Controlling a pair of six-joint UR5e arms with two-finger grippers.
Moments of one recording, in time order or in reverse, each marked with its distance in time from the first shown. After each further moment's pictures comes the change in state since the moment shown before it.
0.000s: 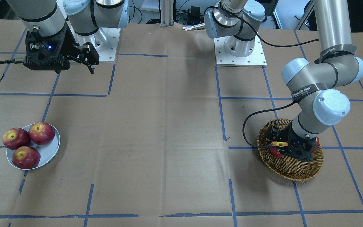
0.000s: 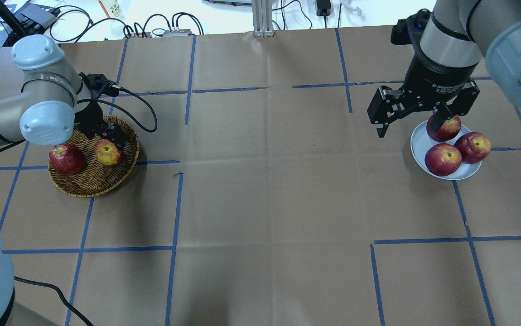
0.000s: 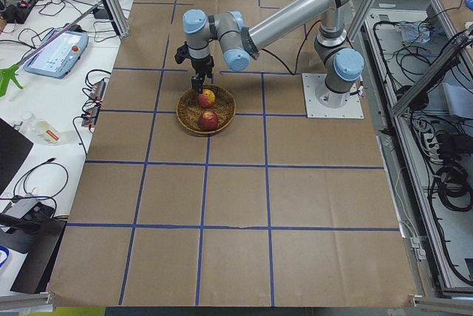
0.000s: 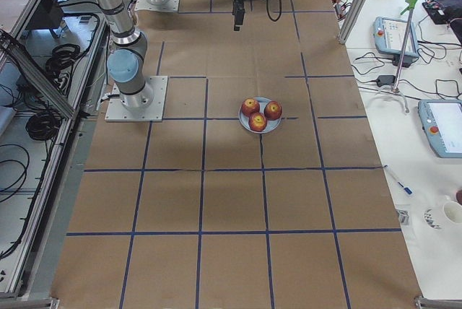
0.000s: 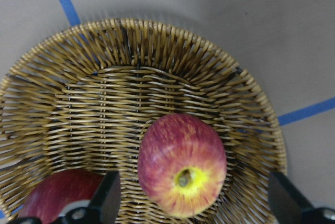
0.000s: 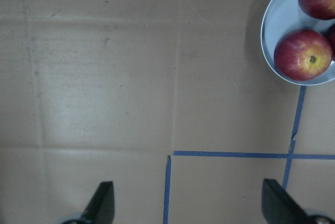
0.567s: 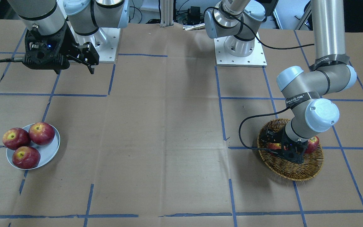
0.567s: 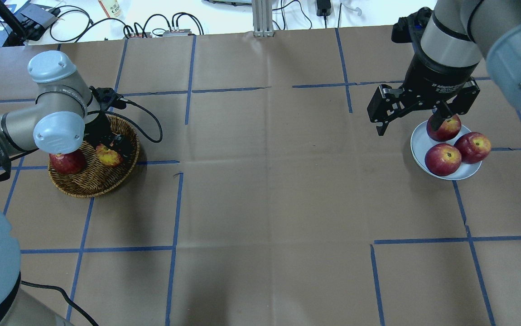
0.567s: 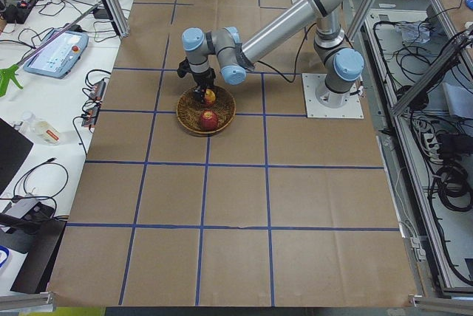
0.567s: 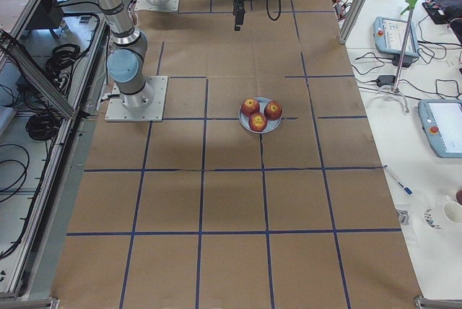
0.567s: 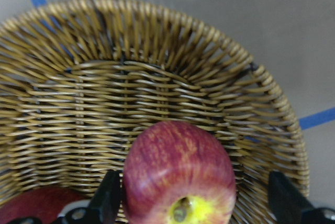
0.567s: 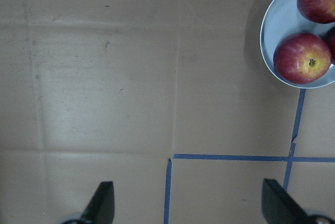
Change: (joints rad) left arm 0.001 -0.041 -0.037 0.033 0.005 -0.002; right arm 0.000 -0.005 0.002 -0.010 0.002 0.006
